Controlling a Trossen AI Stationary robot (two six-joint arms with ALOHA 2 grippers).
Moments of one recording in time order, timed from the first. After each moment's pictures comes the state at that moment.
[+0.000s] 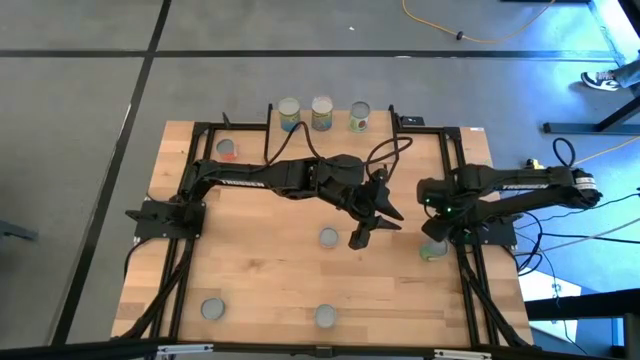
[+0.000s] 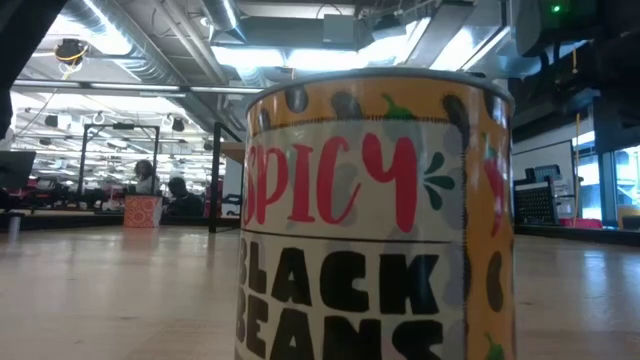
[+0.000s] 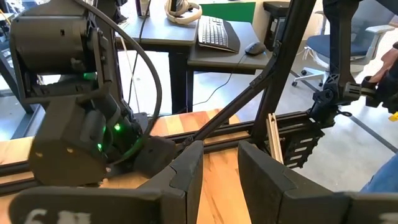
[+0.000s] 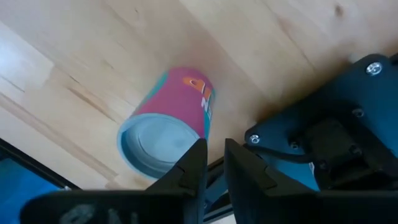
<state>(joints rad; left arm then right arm) -0.07 2.05 2.16 -0.37 0.23 0.00 -0.05 0.98 0.74 -1.37 -0.27 0.73</state>
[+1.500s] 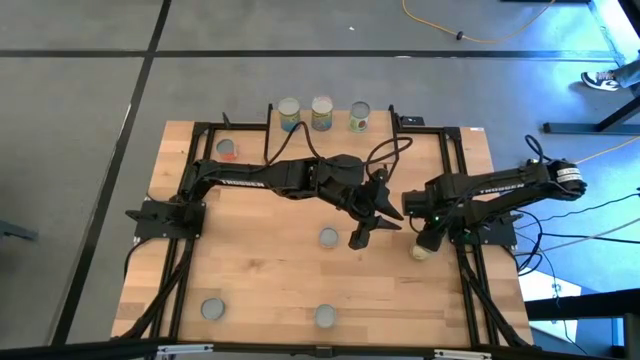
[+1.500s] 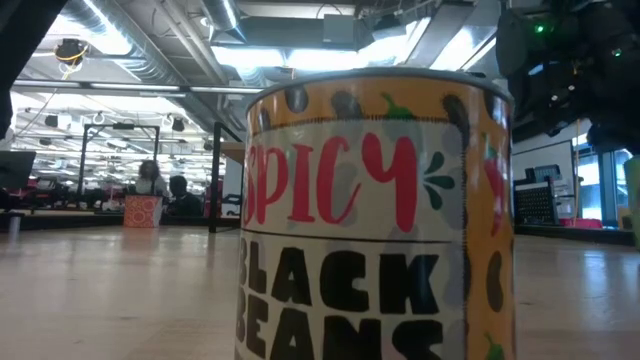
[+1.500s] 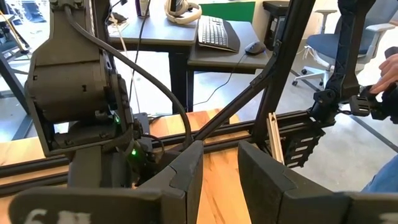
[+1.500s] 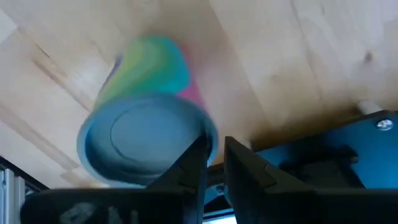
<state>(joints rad) -0.07 2.05 2.16 -0.37 0.23 0.01 0.03 1.19 0.74 -1.26 -0.24 0.54</state>
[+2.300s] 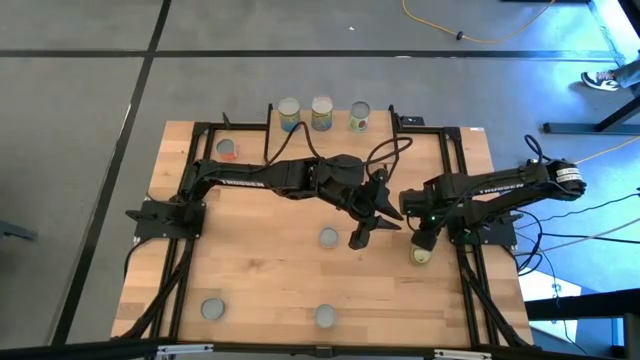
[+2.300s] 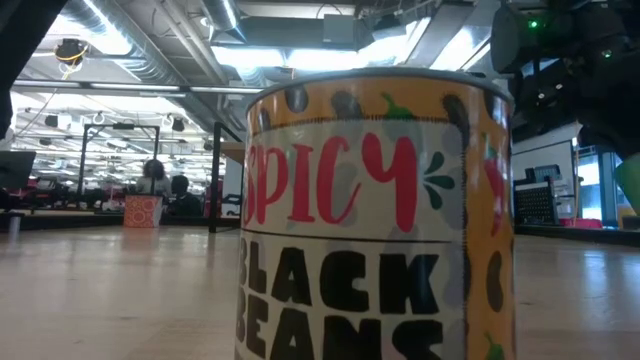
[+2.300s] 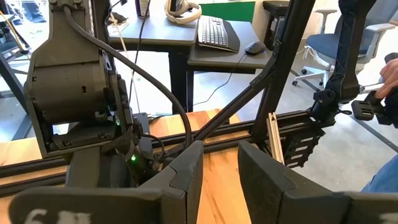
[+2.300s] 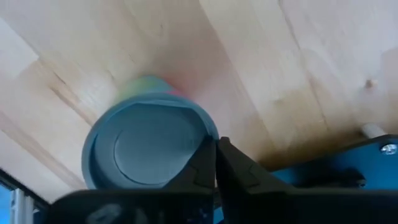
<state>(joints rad) -0.07 2.05 2.16 -0.37 0.23 0.01 0.03 1.19 0.74 -1.19 -0.22 0.57</state>
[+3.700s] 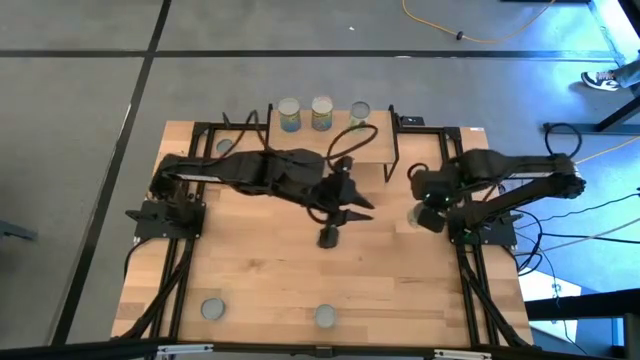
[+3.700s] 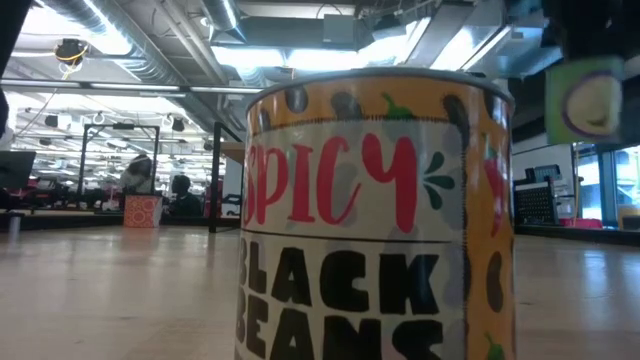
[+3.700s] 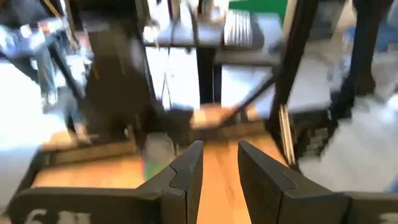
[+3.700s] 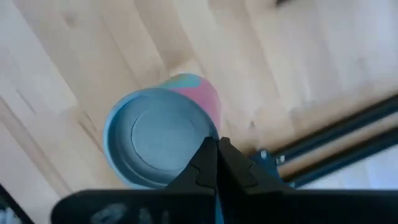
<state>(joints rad) -0.15 1.83 2.16 -0.61 -0.01 0.03 0.10 1.19 1.30 -1.58 0.09 0.55</state>
